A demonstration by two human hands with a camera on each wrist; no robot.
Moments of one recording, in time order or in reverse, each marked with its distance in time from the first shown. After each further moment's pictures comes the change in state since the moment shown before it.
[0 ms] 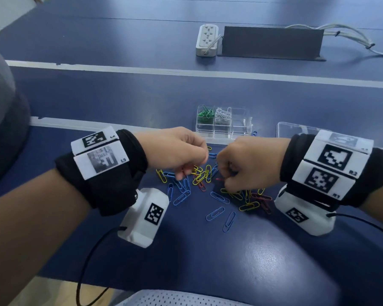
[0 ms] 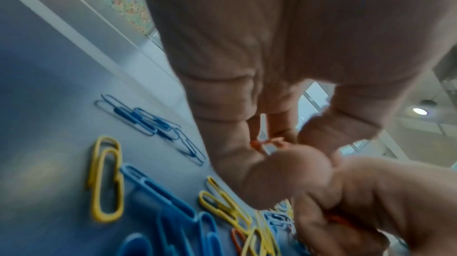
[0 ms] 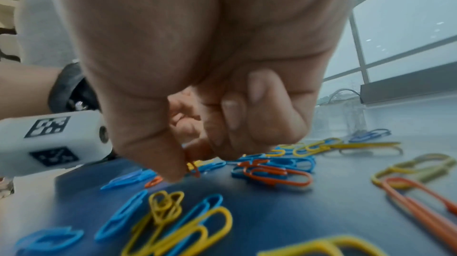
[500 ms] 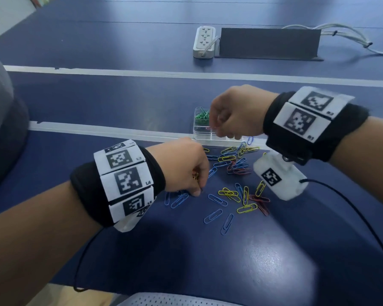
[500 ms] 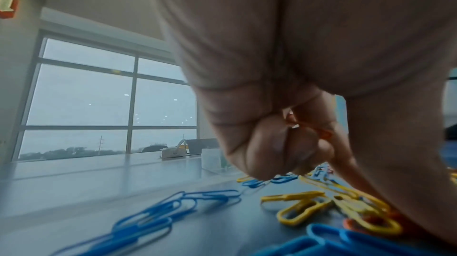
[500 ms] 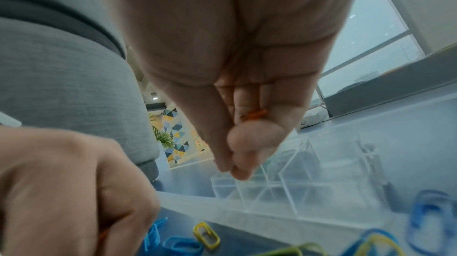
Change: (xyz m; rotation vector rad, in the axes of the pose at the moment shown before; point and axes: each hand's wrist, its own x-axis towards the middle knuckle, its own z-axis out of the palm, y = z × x) left_hand 0.008 0.001 0.015 0.785 0.059 0.138; right_hand 0.033 0.023 -0.043 0.276 0.255 0.191
